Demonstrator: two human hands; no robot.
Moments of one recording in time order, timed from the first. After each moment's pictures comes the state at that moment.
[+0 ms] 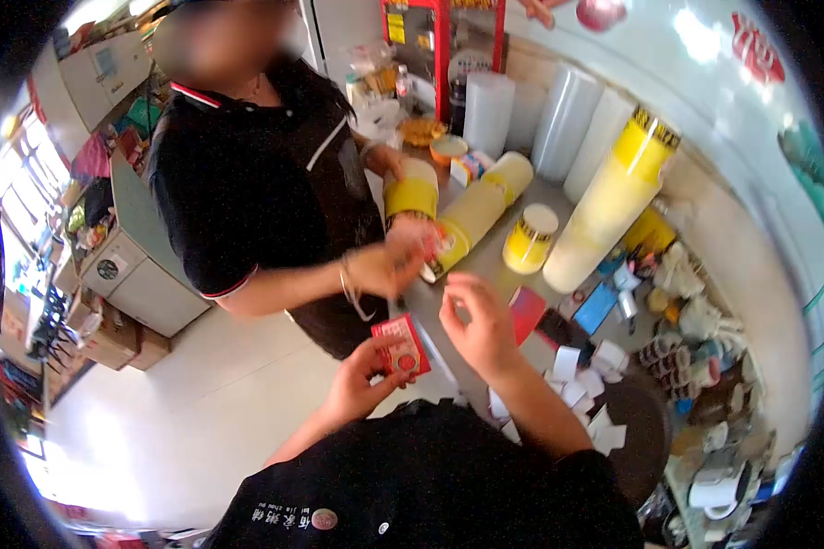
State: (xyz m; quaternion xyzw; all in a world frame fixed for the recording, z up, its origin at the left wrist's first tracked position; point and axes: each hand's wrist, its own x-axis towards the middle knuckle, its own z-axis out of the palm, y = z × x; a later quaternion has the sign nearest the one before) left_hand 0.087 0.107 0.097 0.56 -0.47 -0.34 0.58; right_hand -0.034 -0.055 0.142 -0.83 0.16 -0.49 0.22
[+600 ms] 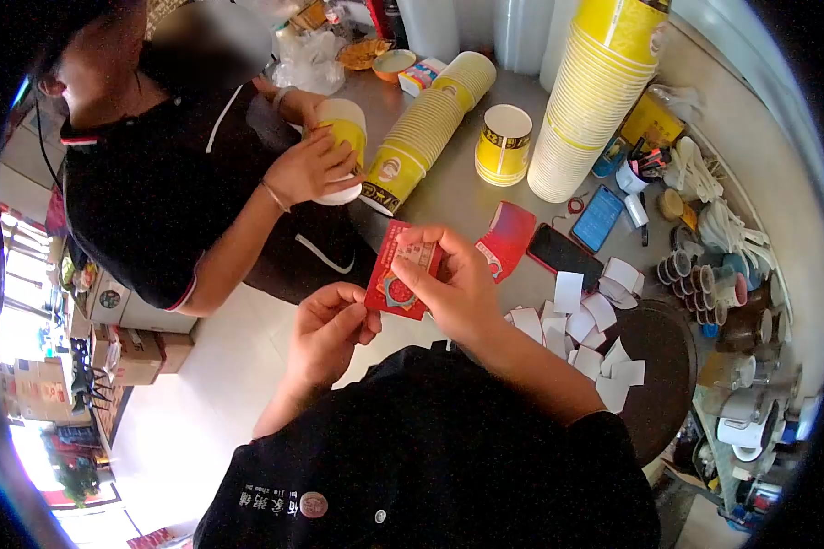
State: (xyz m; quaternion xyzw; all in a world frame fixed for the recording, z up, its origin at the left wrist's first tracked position) left_hand 0.073 0.051 0.142 0.45 -0.30 -0.57 0.62; right_hand -0.065 -0.063 0.130 -0.52 0.22 -0.40 0.73
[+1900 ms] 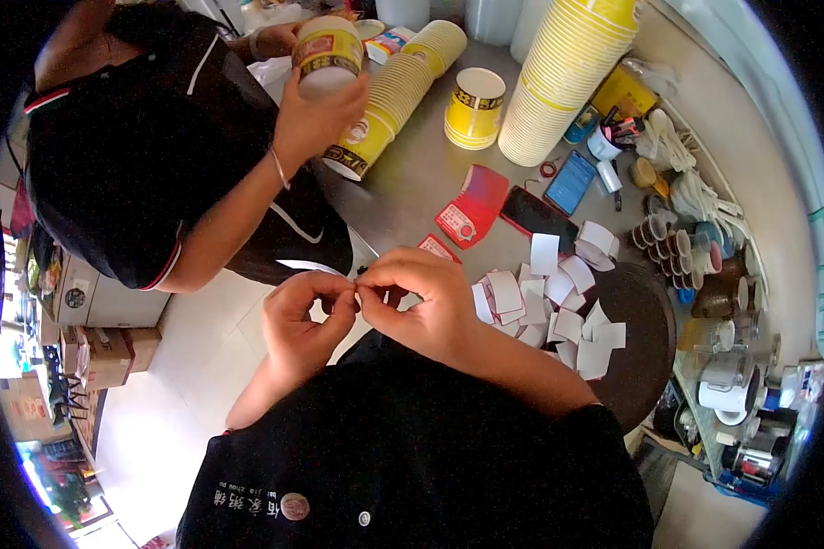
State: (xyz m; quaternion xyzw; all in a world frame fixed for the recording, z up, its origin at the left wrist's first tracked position) left_hand 0.062 0.064 0.135 0.60 -0.56 -0.20 0.54; right_hand -0.078 -0.021 0.132 -0.74 0.18 -0.41 0.50
